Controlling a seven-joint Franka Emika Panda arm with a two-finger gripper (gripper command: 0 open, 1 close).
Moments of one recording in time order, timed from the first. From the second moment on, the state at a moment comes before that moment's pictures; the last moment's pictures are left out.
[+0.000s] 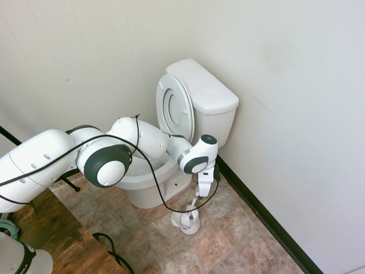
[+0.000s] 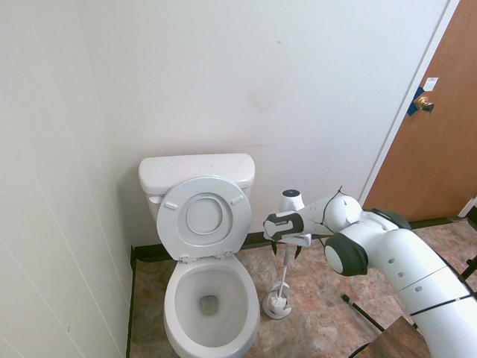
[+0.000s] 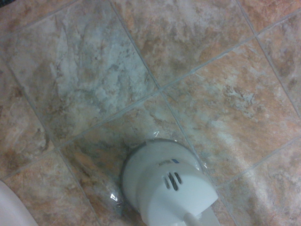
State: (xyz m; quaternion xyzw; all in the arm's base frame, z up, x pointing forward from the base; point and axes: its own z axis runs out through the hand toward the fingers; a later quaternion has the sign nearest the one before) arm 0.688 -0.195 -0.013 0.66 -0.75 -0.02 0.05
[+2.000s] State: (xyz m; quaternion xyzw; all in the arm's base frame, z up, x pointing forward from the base) arm 0.564 -0.192 -0.005 0.70 -0.71 0.02 -0.01
